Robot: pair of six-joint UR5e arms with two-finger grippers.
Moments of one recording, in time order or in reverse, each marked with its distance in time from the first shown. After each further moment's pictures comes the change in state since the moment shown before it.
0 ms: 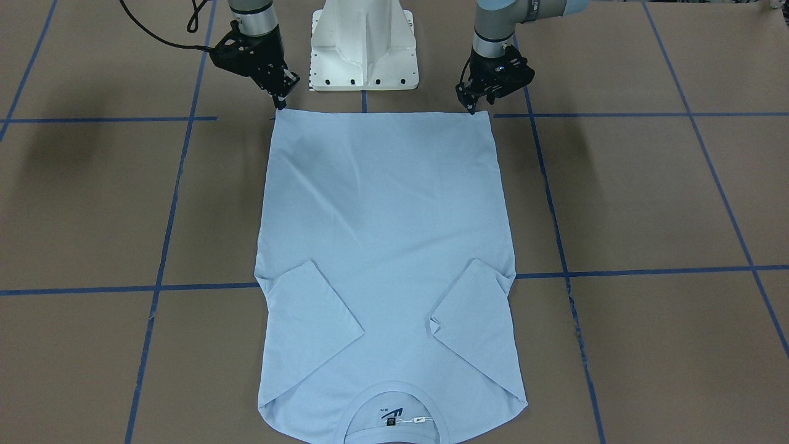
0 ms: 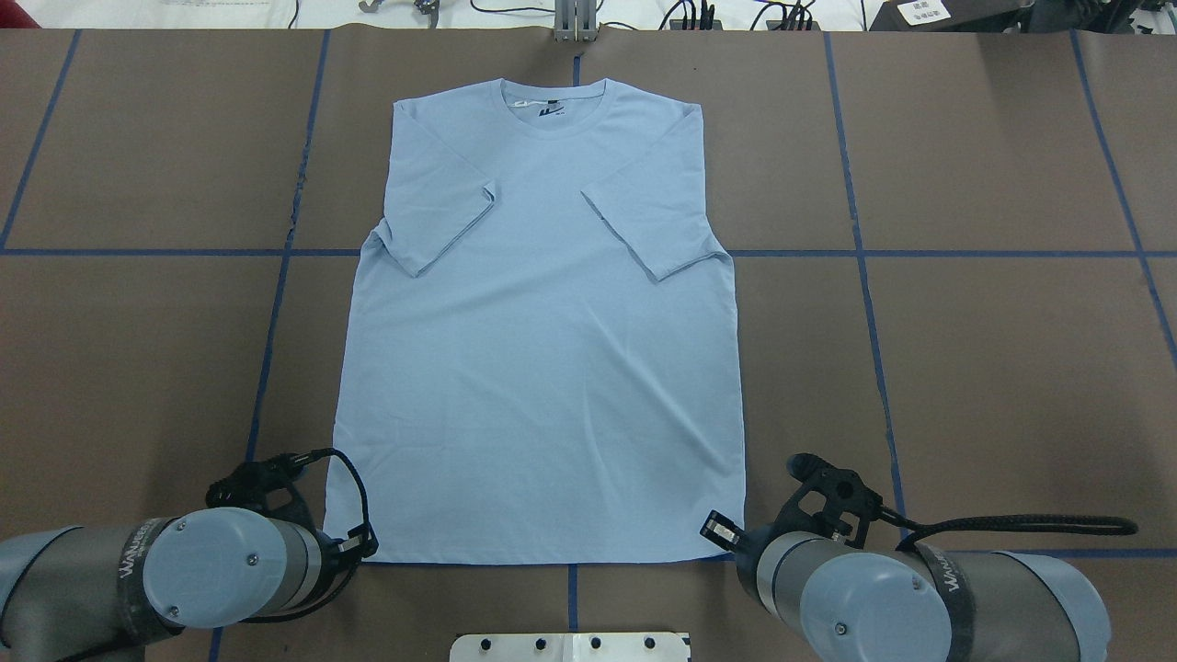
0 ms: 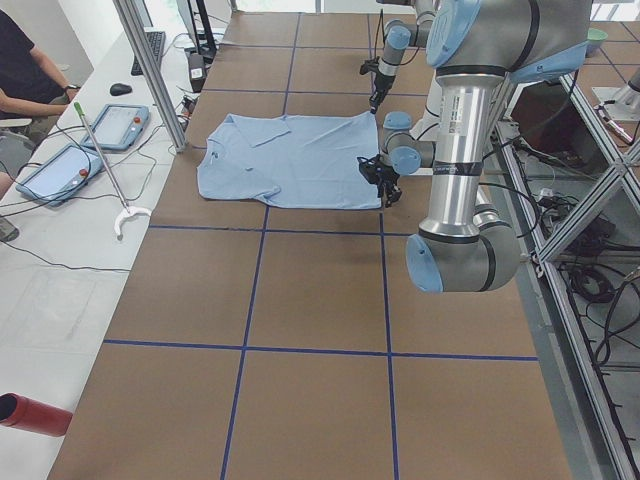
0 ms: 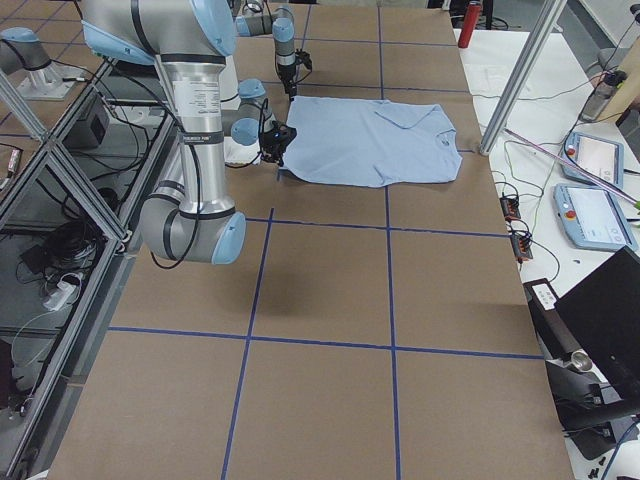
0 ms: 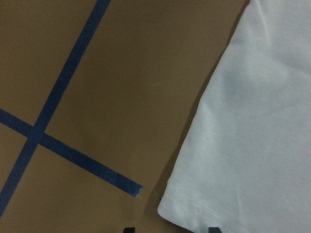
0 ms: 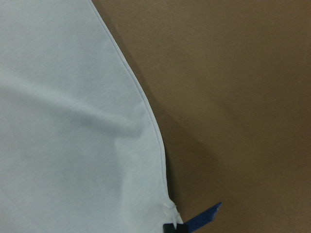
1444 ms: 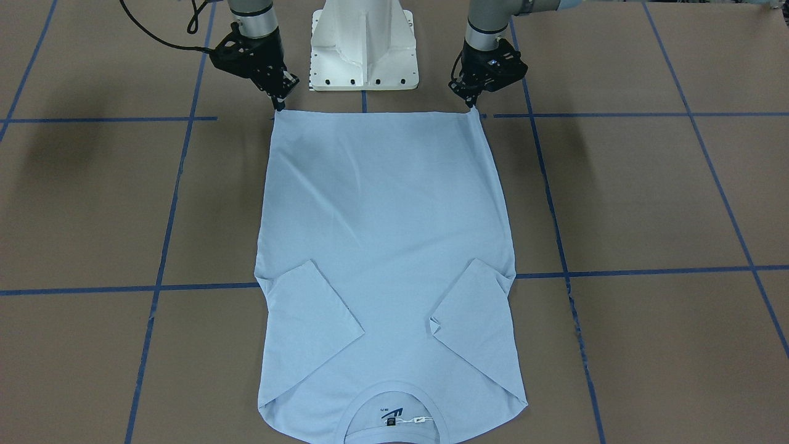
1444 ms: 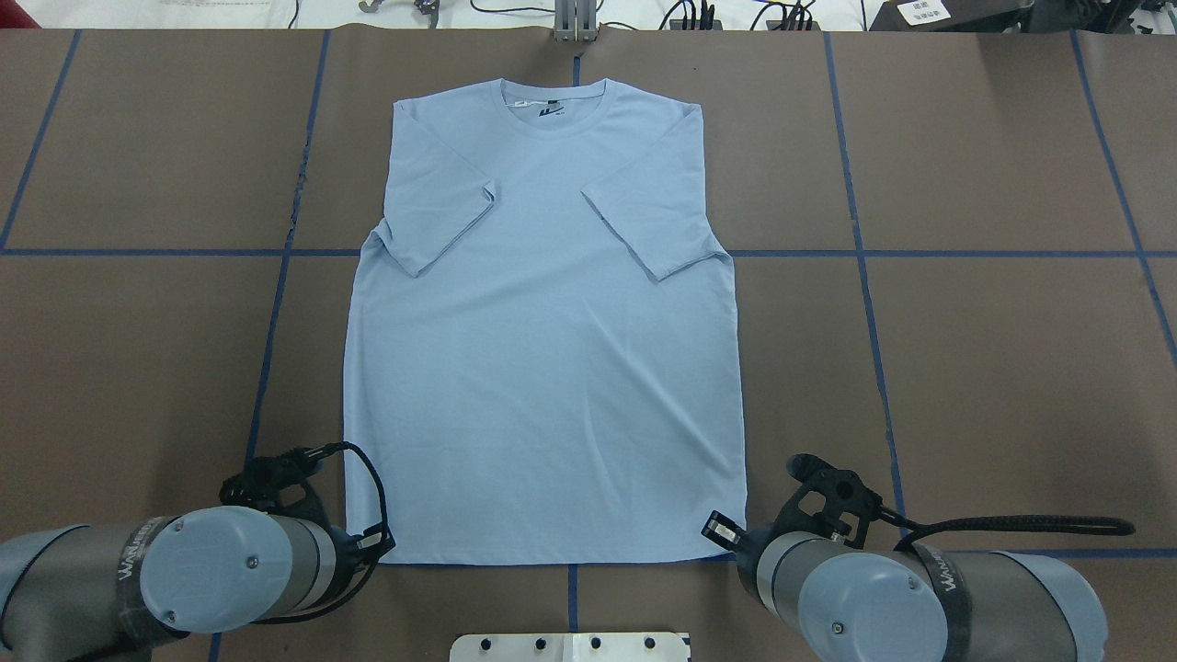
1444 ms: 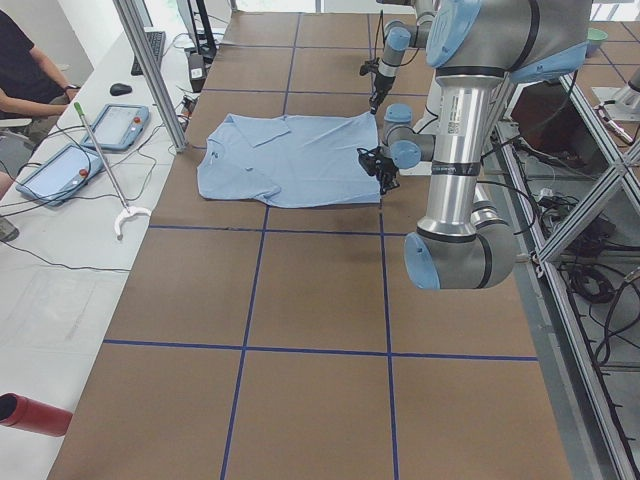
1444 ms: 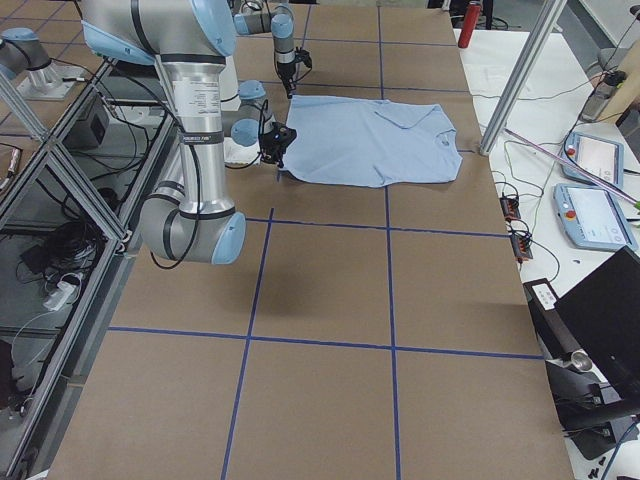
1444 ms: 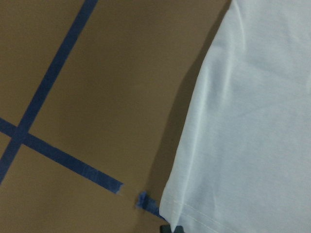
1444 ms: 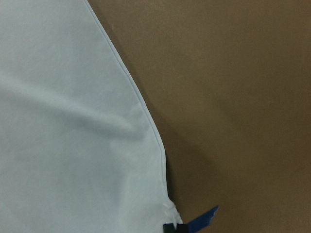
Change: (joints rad) left arm 0.000 -0.040 -0.041 -0.001 0.005 -0.009; right arm 0.001 -0.002 -0.006 -0.002 -0.001 -0.002
